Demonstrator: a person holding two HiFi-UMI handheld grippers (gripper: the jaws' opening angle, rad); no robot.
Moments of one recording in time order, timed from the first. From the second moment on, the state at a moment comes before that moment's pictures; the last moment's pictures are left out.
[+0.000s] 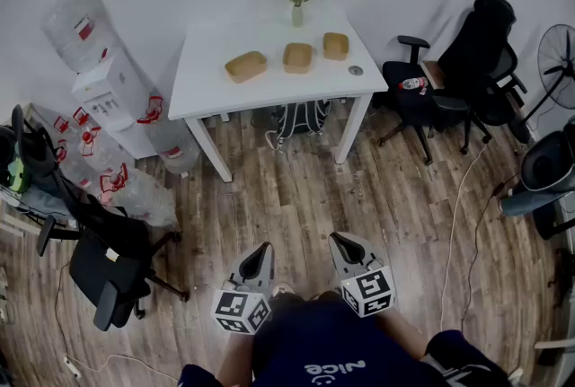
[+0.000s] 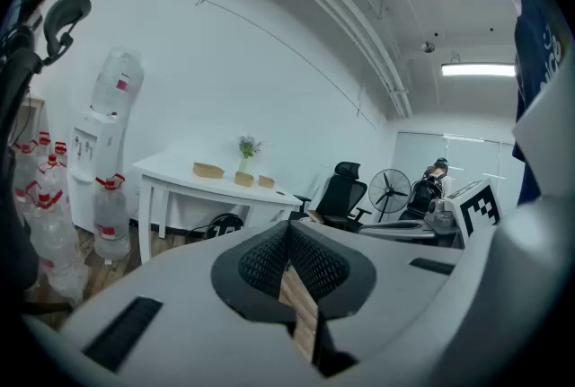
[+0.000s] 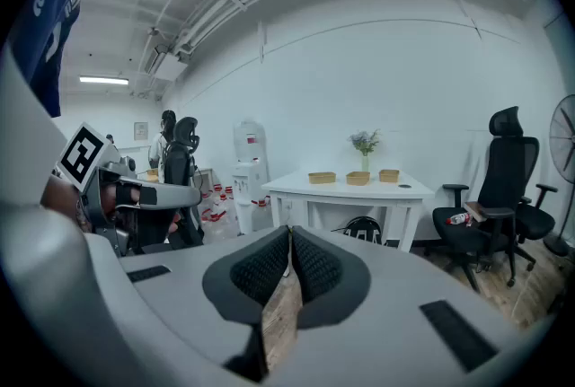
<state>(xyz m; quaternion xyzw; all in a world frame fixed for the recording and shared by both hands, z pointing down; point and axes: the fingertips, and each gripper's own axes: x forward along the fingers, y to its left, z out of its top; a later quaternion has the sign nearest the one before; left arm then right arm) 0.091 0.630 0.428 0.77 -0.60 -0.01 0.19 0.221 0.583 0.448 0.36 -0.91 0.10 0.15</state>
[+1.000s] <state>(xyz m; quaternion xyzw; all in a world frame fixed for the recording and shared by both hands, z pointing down) 0.032 0.620 0.437 0.77 -0.60 0.00 0.19 0.180 0.569 0.476 0.42 -0.89 0.15 0.14</state>
